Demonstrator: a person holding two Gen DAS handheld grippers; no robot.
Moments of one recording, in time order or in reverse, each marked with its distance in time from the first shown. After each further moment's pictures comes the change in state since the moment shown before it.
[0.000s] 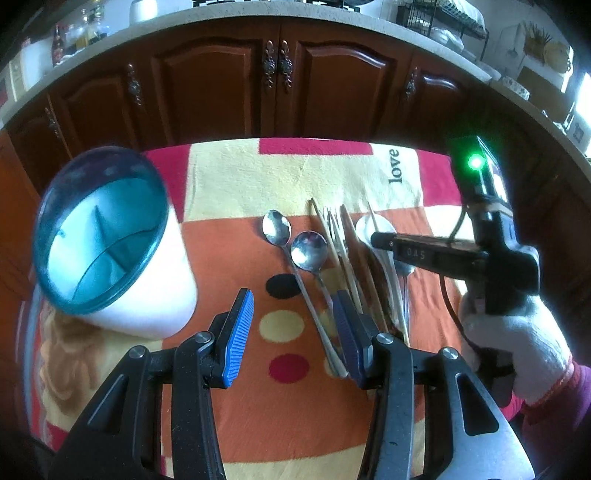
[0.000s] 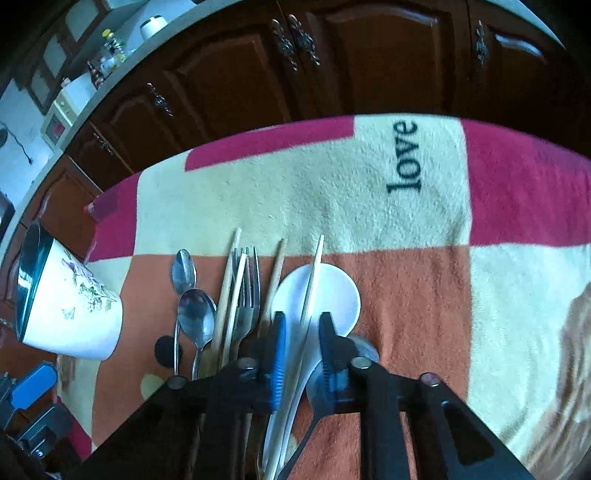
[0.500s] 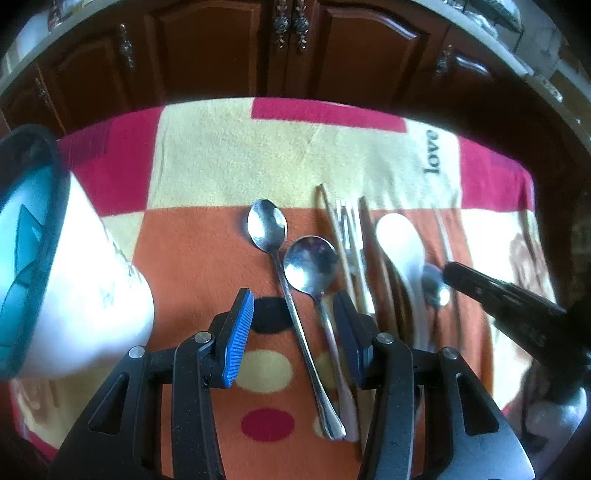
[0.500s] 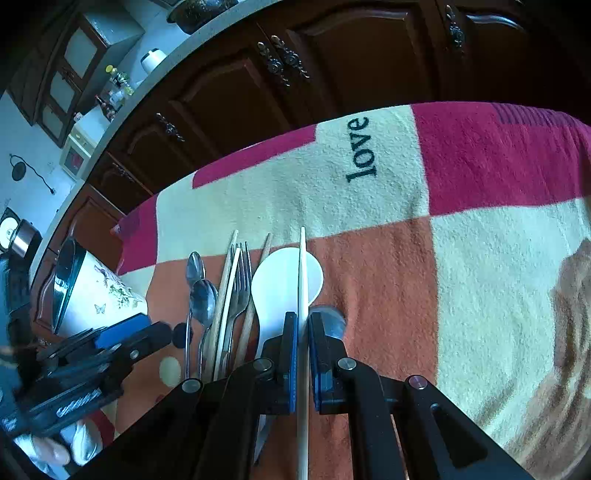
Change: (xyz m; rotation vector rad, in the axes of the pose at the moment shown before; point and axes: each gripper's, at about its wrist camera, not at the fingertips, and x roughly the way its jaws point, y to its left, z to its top) left arm 0.078 -0.004 0.025 -0.077 0.130 0.034; right arm -0.036 -0.039 -0.026 0.071 -0.067 0.109
